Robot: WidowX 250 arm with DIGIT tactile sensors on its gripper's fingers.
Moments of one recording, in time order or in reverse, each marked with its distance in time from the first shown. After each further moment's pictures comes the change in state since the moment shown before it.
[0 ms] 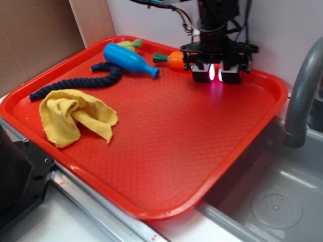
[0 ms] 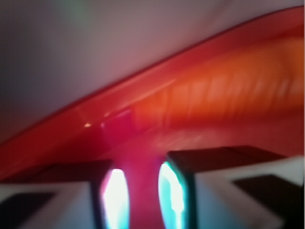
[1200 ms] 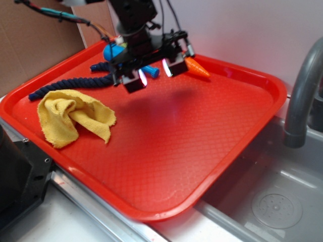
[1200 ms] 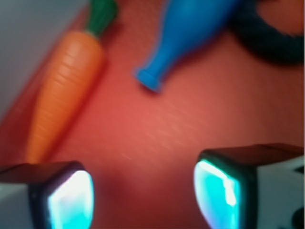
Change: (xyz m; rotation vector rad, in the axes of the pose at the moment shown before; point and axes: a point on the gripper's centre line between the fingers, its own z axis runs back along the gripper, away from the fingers) arm -0.023 0.053 0.047 -0.060 -0.144 0.438
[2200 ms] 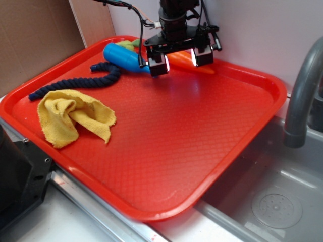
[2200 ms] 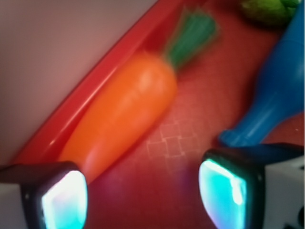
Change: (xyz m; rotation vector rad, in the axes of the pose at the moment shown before) arm 0.031 -0.026 -0.040 0.158 -0.007 -0.084
